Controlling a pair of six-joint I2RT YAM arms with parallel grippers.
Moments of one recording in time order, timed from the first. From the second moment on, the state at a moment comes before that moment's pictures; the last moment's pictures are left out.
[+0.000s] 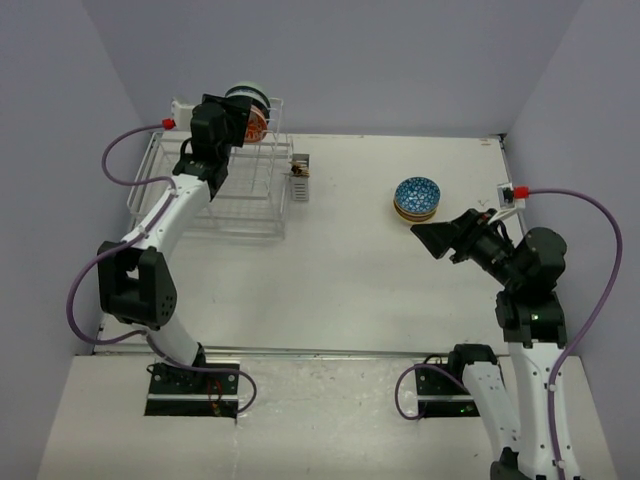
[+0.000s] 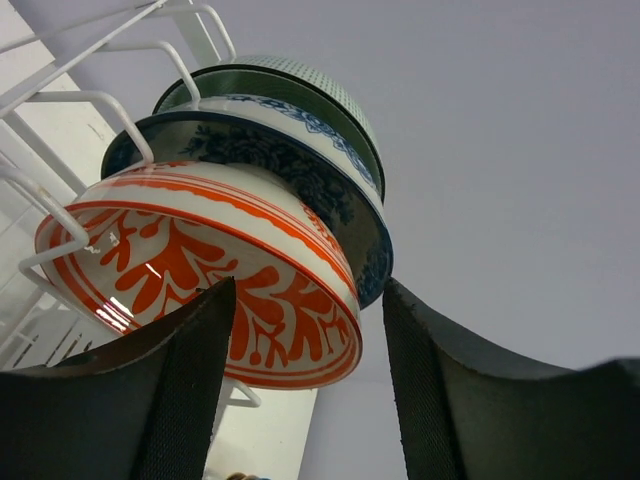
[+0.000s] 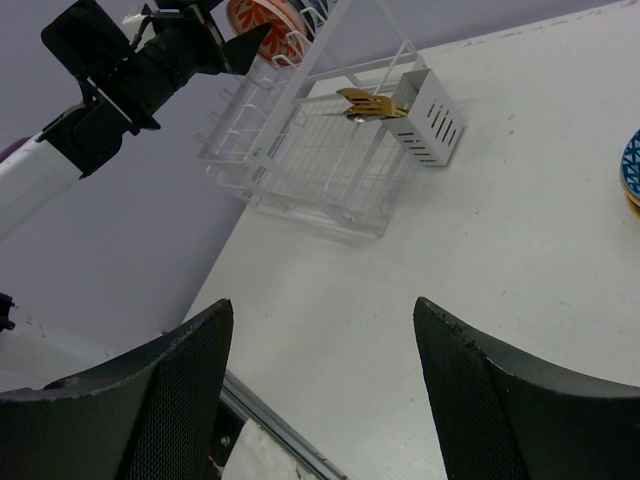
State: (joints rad) left arm -0.21 1.67 1.45 0.03 -0.24 -1.31; right arm -0.03 0.60 0.87 -0.37 -0.68 0.64
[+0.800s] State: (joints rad) left arm -0.22 1.67 1.42 0.15 -0.26 -1.36; right arm -0.03 0.57 0.87 -0.42 -0.68 0.60
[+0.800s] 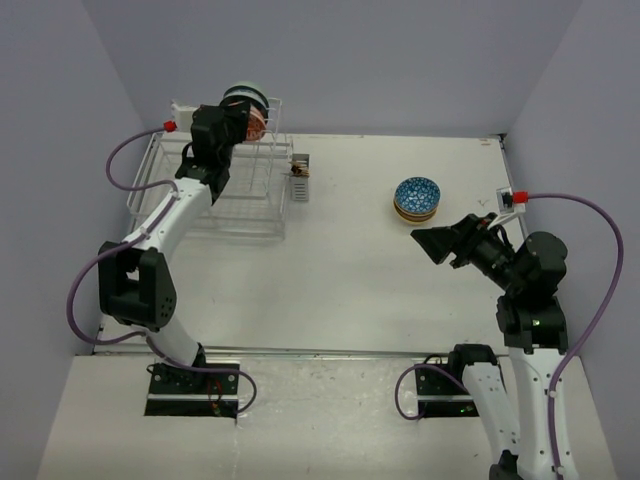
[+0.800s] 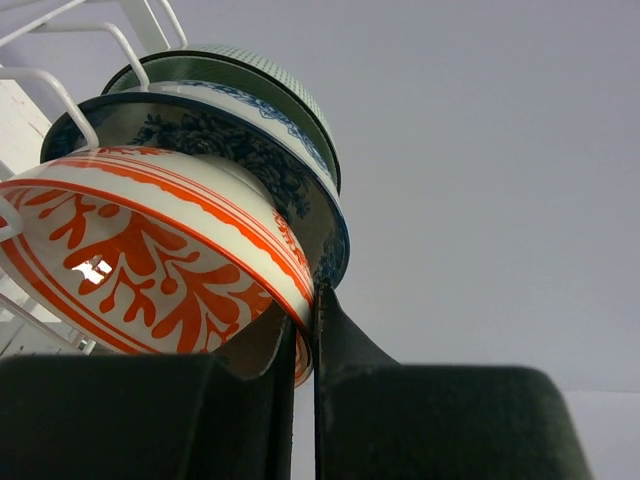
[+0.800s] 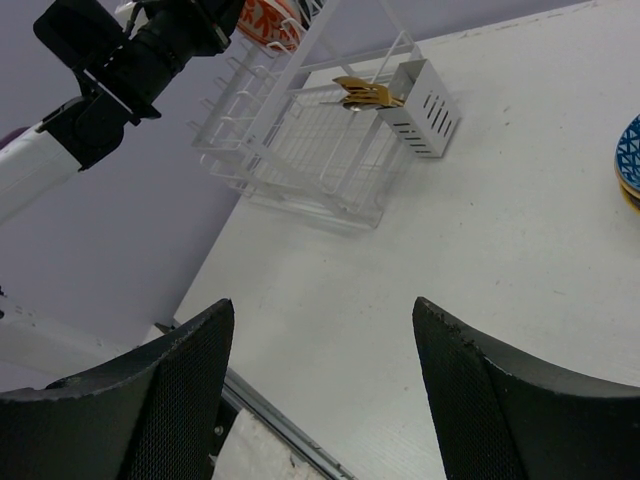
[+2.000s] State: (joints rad) left arm -0.44 1.23 1.18 0.31 -0.18 -0.94; right arm -0.03 0.58 0.95 -0.45 -0.63 0.59
